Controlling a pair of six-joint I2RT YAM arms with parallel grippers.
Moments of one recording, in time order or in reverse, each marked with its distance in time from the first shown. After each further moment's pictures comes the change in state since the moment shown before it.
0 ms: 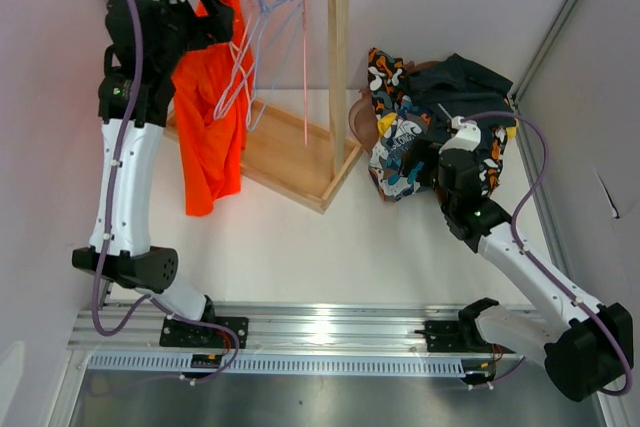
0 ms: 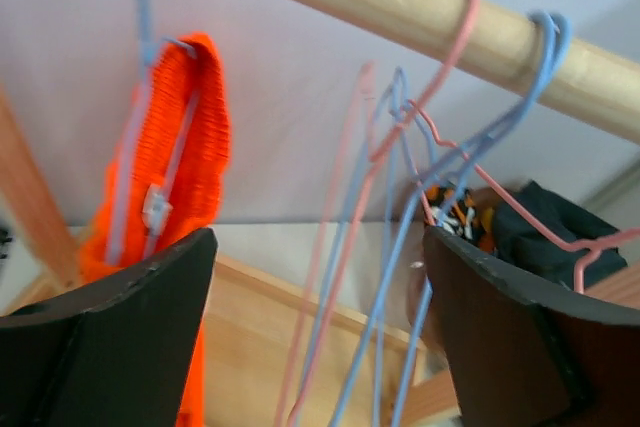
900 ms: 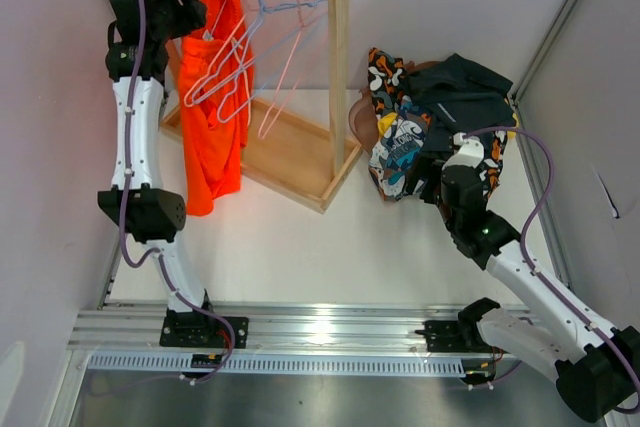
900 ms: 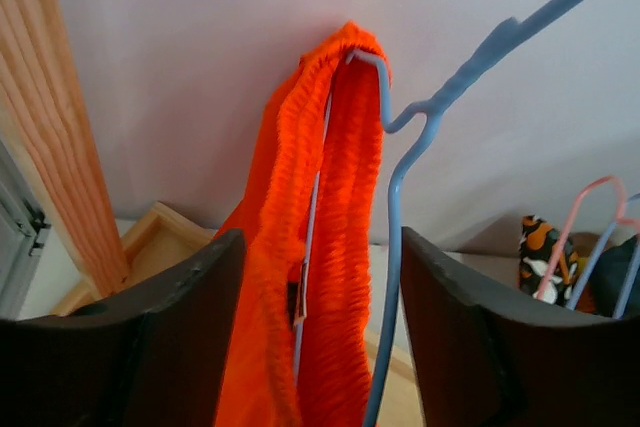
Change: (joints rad) left arm 0.231 0.368 0.258 0.029 0.114 -0.049; right arm 0.057 -0.147 -0.079 -0.131 0.042 0.013
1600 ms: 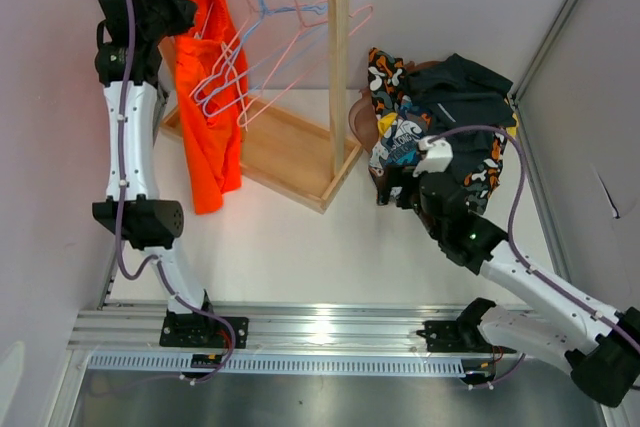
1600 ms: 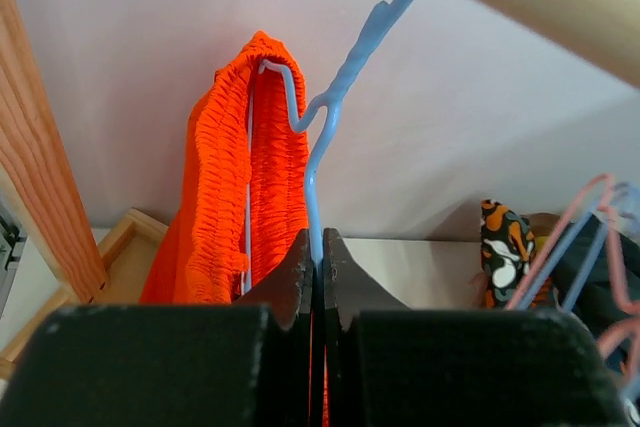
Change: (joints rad) left arm 0.000 -0.050 0.011 -0.035 0.073 -0.004; right arm 0.184 0.017 0.013 0.045 0.021 -0.069
